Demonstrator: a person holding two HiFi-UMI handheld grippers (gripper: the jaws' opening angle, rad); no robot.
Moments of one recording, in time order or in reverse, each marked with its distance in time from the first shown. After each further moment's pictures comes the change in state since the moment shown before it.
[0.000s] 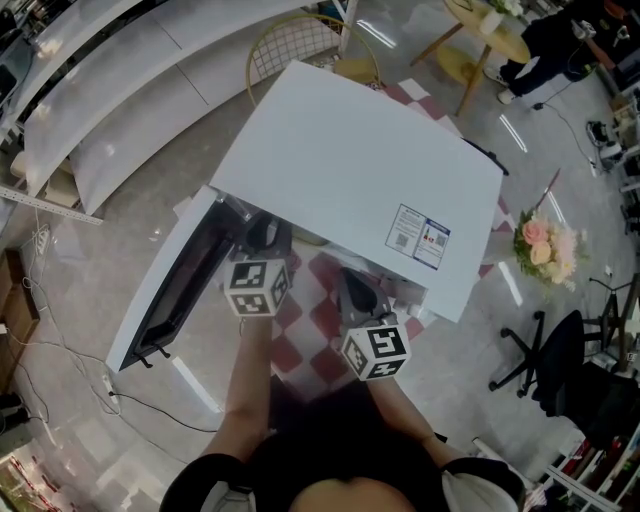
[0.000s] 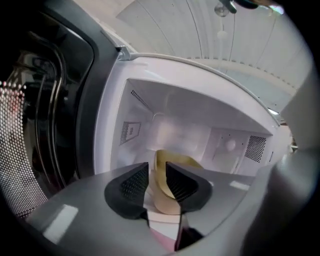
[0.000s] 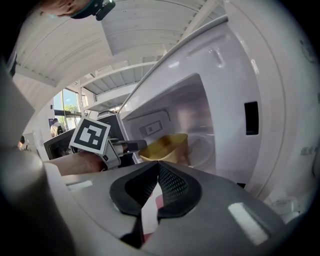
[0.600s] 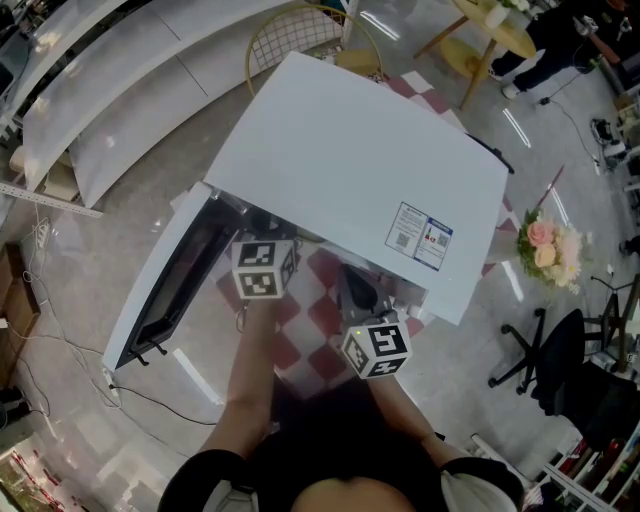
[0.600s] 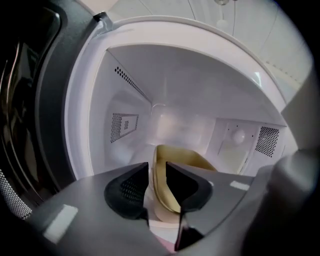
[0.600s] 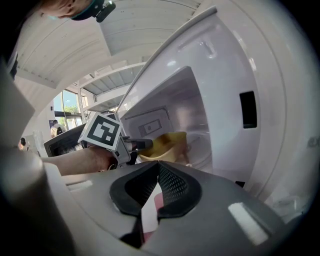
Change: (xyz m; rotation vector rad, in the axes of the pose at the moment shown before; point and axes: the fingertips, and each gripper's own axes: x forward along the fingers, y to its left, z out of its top) left arm 0.029 -0.001 -0.007 0.040 0.088 0.023; right arm 0.003 -0.007 -0.003 0.013 0.007 0.009
